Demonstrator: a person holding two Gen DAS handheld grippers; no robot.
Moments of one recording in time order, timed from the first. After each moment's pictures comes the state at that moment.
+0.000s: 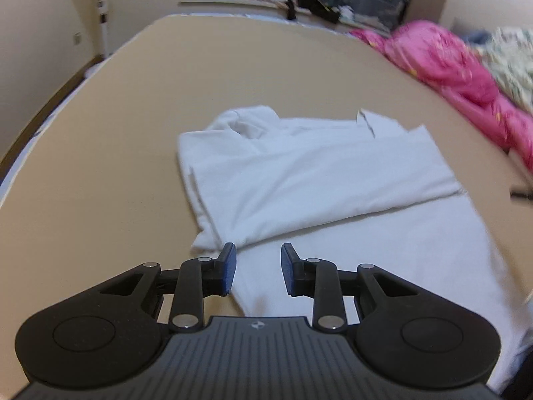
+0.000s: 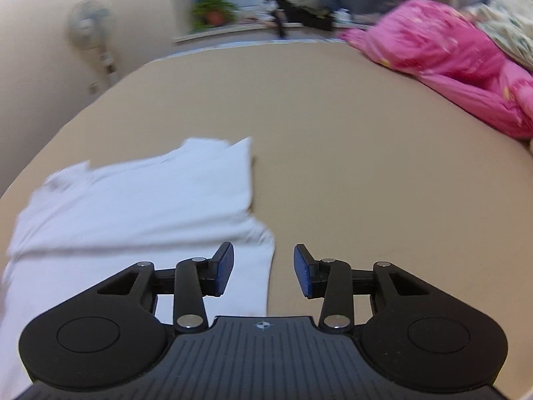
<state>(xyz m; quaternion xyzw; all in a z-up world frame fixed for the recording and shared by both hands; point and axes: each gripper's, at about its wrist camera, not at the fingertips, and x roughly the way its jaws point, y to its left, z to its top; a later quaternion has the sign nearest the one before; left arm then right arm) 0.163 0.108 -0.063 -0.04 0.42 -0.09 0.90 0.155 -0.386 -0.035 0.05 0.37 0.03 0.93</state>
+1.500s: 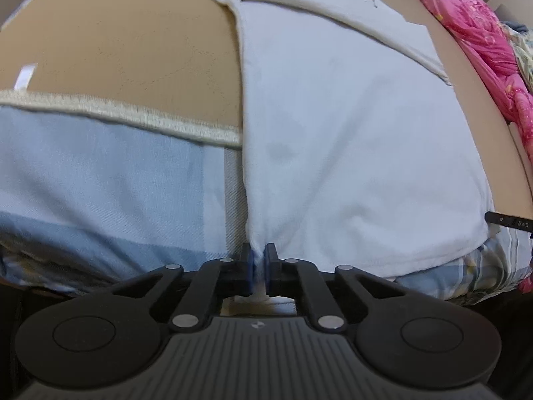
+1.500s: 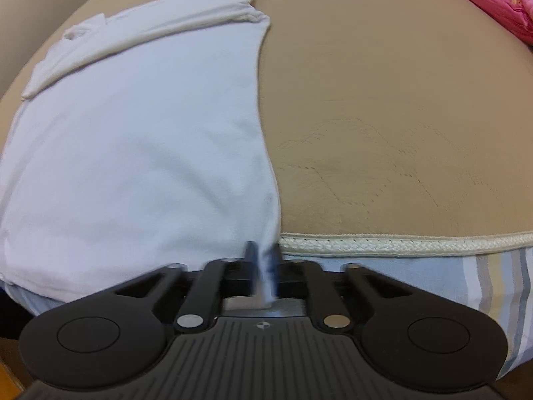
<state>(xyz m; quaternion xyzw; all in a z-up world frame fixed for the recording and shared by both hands) -0.026 0.090 -0.127 -0.12 0.57 -0.05 0.81 0.034 -0.408 -0.104 0.04 0.55 0.06 0.83</state>
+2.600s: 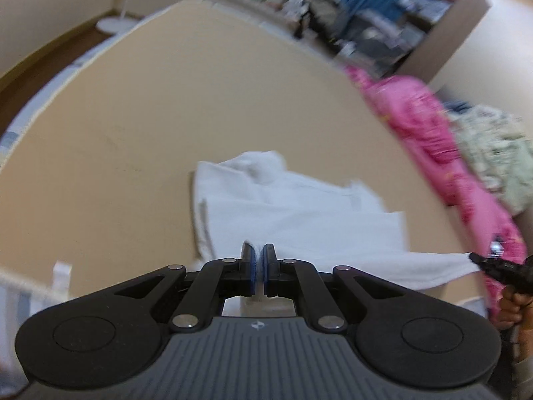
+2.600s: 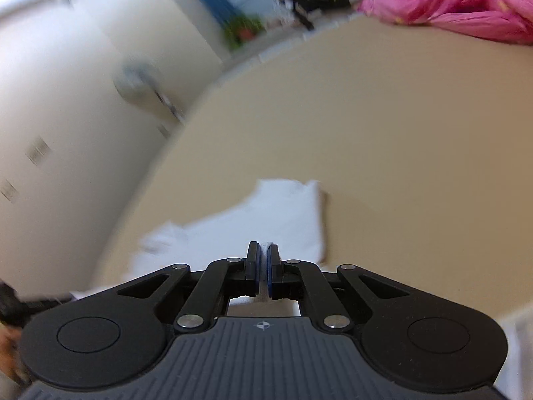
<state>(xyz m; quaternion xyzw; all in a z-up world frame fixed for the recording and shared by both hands) 0.061 0.189 -0.015 -0.18 0.42 -0.11 0.88 0.082 -0.454 -0.004 0.23 0.37 0.13 0.89</state>
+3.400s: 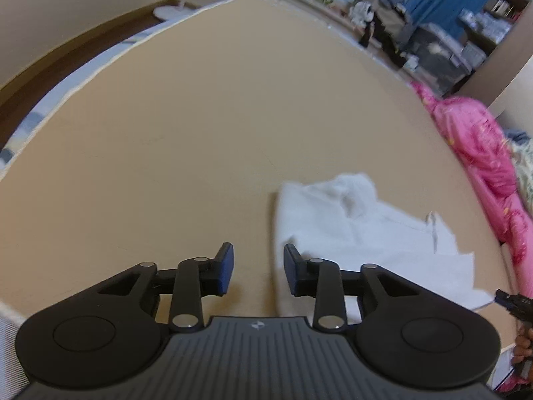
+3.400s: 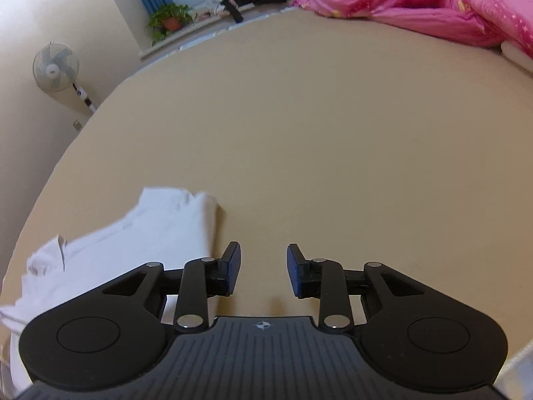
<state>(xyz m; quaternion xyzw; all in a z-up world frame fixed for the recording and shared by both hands) 0.107 0.233 -0.059 -0.19 0.44 -0.01 0.88 0.131 -0.465 -0.072 0.19 0.40 0.00 0.90</state>
